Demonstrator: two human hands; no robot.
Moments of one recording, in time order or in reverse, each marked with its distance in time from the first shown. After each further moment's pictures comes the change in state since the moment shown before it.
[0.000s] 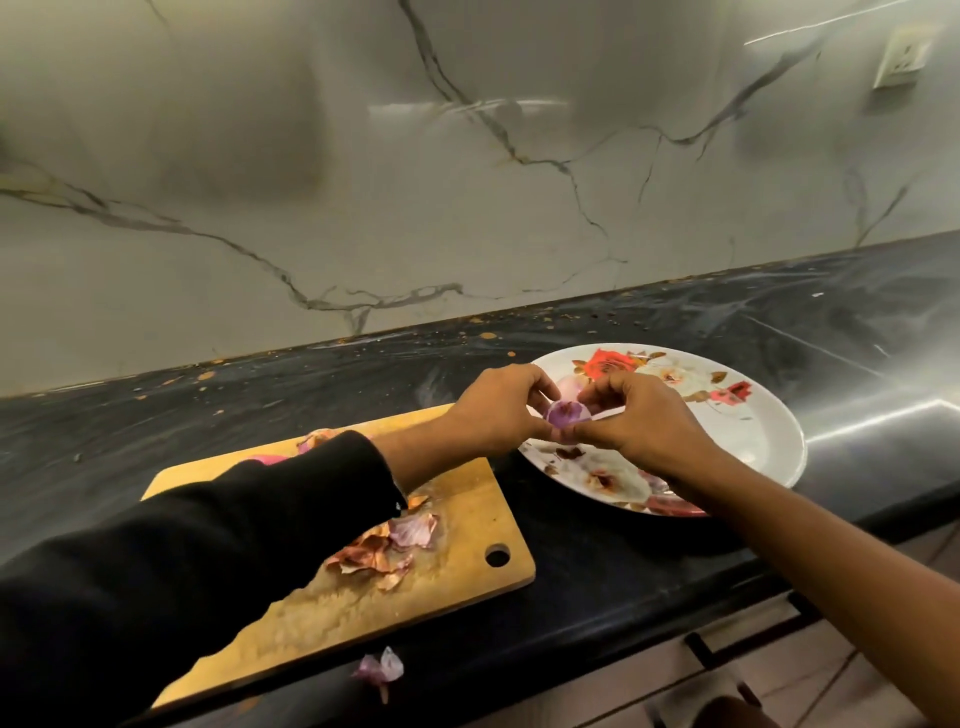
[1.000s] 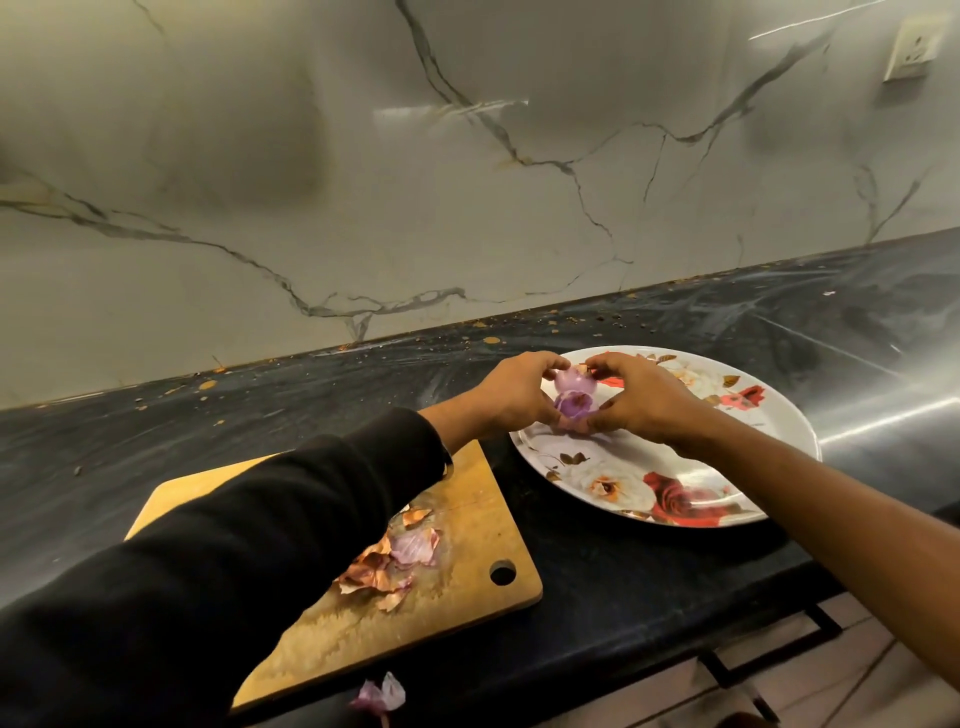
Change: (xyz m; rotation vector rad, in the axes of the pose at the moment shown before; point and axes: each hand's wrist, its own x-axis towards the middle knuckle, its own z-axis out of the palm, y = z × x) left_hand 0.049 -0.011 0.002 -0.037 -0.073 -0.024; right_hand 0.050 0.010 -0.008 -0.079 -0.173 0.038
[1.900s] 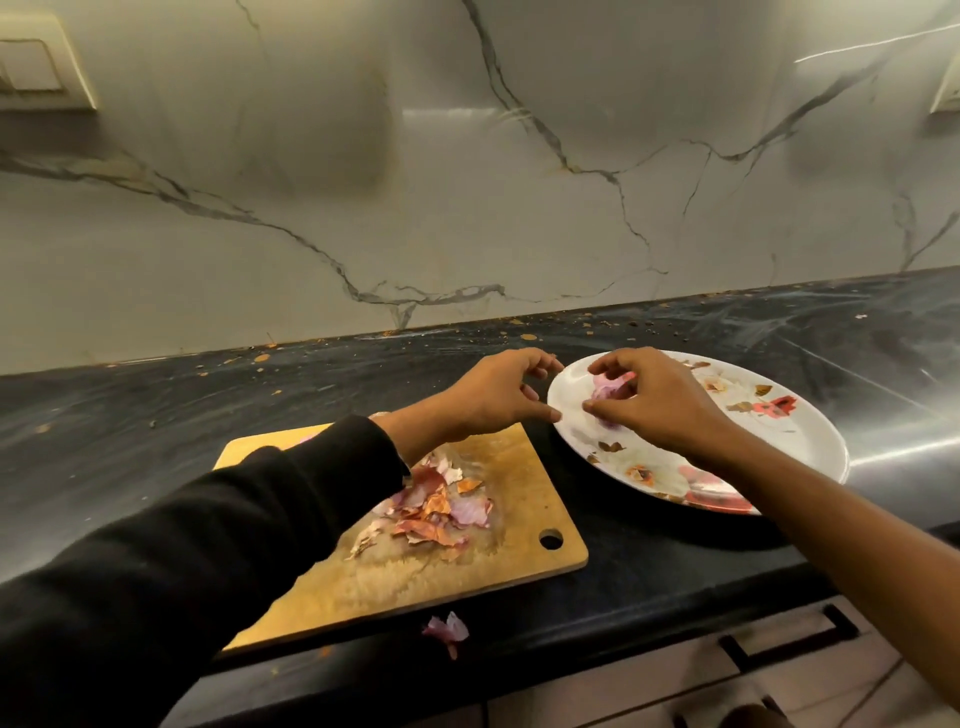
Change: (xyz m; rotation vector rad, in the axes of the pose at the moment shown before) left_hand -0.078 -0.021 -0.039 -0.116 0.068 0.044; right_hand -0.040 -0.052 0.017 -0.174 0.154 -0.196
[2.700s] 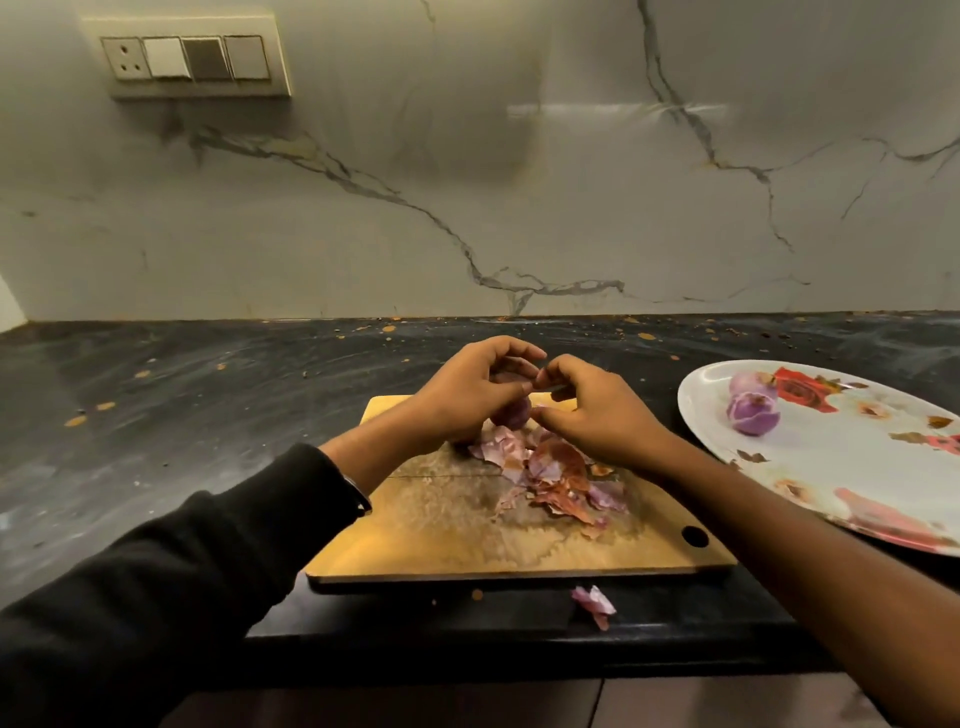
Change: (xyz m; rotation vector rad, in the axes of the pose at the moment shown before) left_hand -0.125 -0.068 -0.072 -0.259 0.313 -0.057; right_hand 0.003 -0.129 0.113 0.158 -0.243 -0.242
